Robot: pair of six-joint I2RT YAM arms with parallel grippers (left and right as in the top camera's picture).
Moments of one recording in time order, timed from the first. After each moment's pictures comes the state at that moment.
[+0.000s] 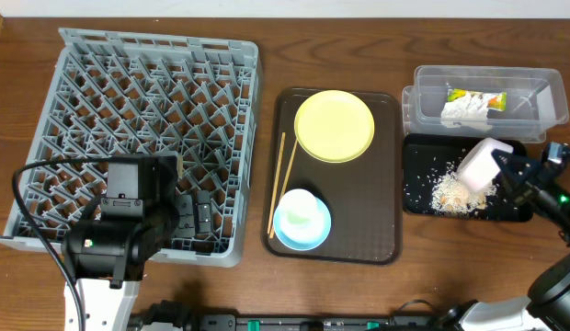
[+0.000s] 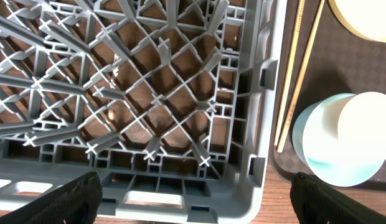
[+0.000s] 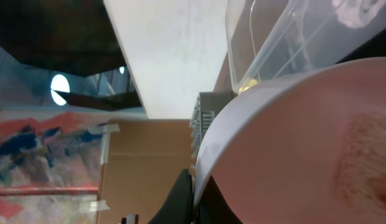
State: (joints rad) left arm -0.08 0.94 1.02 -1.20 0.06 -0.15; right arm -0.82 1.71 0.87 -0.48 -1.50 0.23
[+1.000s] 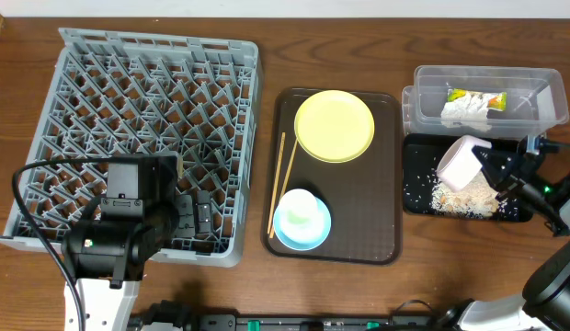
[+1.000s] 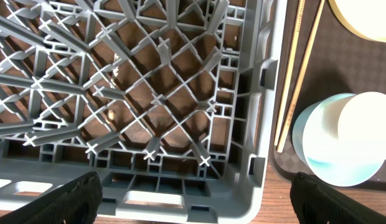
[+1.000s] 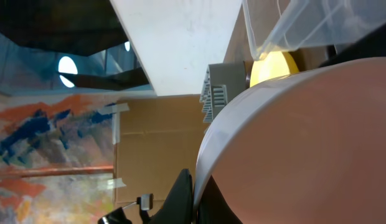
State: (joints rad) left arm -0.08 0.94 1.02 -1.20 0.06 -0.15; right arm -0.70 1.71 0.87 -0.51 -1.52 0.28
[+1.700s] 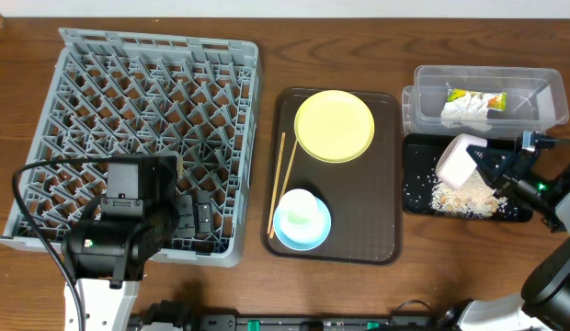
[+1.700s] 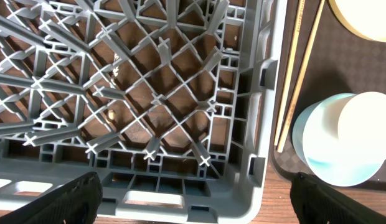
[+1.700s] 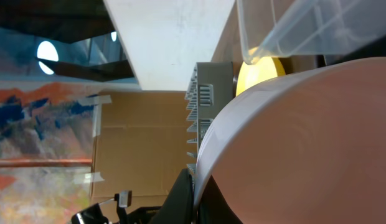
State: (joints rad) left arm -0.08 0.94 1.02 -1.20 0.06 -0.15; right arm -0.68 1.71 0.87 -0.47 -1.48 0.23
